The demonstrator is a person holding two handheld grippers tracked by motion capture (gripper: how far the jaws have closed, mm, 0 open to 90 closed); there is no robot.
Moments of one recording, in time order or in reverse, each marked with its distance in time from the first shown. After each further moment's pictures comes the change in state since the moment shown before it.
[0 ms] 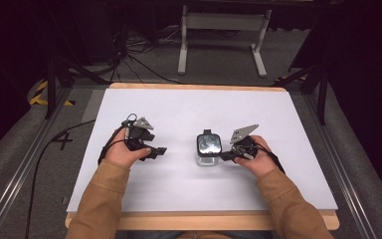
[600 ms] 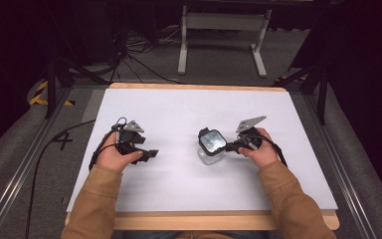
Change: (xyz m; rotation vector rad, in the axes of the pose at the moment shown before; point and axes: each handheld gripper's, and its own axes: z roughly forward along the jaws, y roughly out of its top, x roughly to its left) left arm 0.005 -0.018 -0.016 -0.002 0.044 -0.036; right arm -0.033 -0.005 -0.004 -0.078 0.004 0.090
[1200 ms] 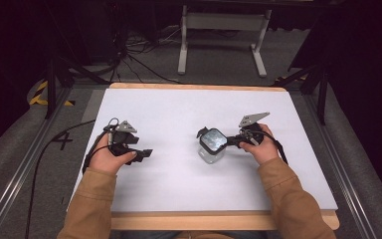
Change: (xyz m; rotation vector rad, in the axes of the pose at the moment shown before) left arm 0.003 -0.012 -0.014 -0.008 0.031 -0.044; right arm -0.015 0.004 -0.003 -0.065 -0.036 0.027
